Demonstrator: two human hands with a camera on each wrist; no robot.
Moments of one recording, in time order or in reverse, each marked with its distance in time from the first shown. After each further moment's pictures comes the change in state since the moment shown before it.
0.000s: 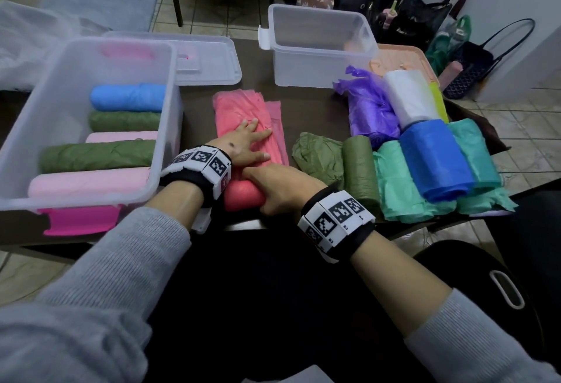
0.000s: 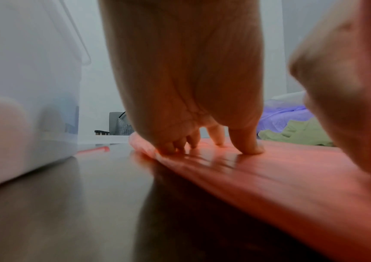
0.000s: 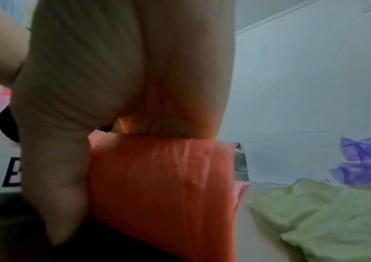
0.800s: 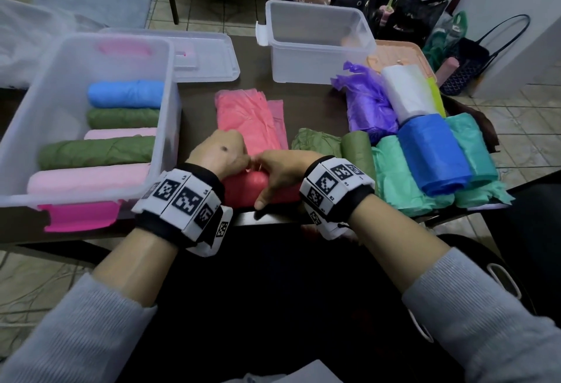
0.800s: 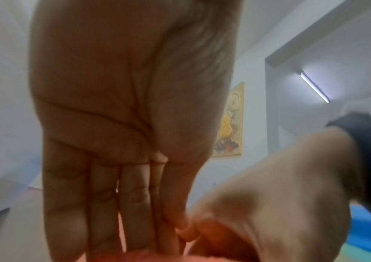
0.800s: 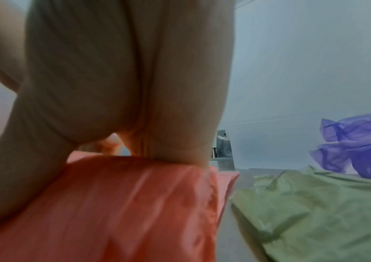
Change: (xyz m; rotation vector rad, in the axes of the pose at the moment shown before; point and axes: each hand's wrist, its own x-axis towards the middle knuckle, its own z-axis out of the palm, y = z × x) left_hand -0.055 0.015 -0.005 -0.149 0.170 -0.256; right_hand 0.020 0.016 -0.019 0.193 -0.238 0.185
